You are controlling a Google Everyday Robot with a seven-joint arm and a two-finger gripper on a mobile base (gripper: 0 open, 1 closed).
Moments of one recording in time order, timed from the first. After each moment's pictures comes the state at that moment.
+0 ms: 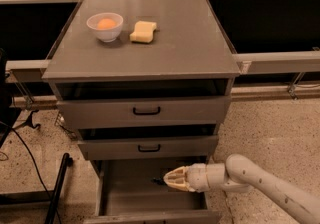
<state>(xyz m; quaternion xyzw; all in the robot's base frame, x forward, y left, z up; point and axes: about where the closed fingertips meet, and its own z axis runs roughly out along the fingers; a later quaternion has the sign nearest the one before) 0.498 -0.049 0.437 -0.57 0.59 0.36 0.44</state>
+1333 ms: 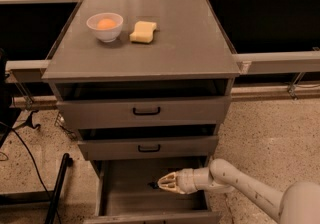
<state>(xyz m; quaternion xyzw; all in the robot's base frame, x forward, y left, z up) 0.533 -0.028 0.320 -0.62 0.56 0.33 0.44</state>
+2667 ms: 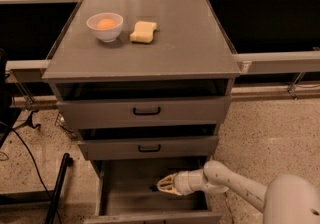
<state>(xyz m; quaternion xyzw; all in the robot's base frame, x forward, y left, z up) 0.545 -0.025 0.266 -0.65 0.57 0.28 0.41</state>
